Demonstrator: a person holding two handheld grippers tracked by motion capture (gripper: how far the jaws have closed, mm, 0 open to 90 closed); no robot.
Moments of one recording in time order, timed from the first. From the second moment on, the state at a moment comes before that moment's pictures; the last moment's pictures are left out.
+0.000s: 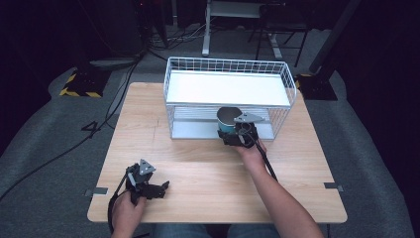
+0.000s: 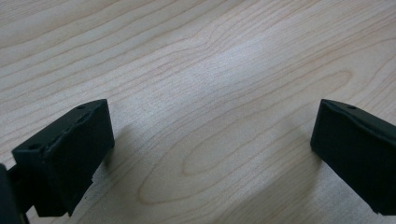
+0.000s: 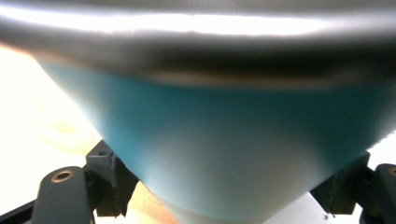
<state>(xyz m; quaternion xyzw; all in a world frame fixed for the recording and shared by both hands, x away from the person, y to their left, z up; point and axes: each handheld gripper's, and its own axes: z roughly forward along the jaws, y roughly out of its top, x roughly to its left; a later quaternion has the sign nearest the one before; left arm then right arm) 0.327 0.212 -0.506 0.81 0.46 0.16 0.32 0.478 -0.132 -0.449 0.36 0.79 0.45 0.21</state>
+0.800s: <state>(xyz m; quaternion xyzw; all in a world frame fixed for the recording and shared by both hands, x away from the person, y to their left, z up) 0.327 0.212 -0.506 0.81 0.46 0.16 0.32 0.501 -0.121 -0.465 0.37 0.77 0.46 0.23</state>
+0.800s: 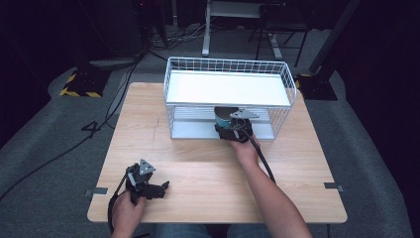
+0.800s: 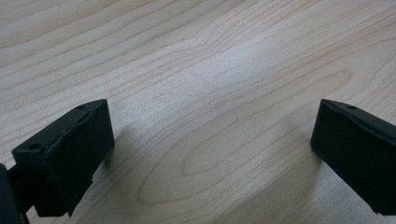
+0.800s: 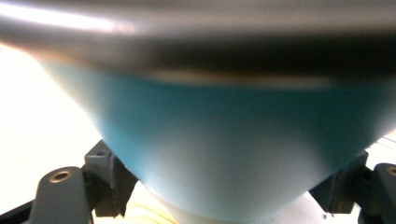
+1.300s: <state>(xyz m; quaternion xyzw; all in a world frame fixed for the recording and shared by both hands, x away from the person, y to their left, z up) 0.327 0.212 -0.506 0.81 0.46 0.16 0.32 0.522 -0.114 -0.475 0.39 0.77 0.45 0.23</state>
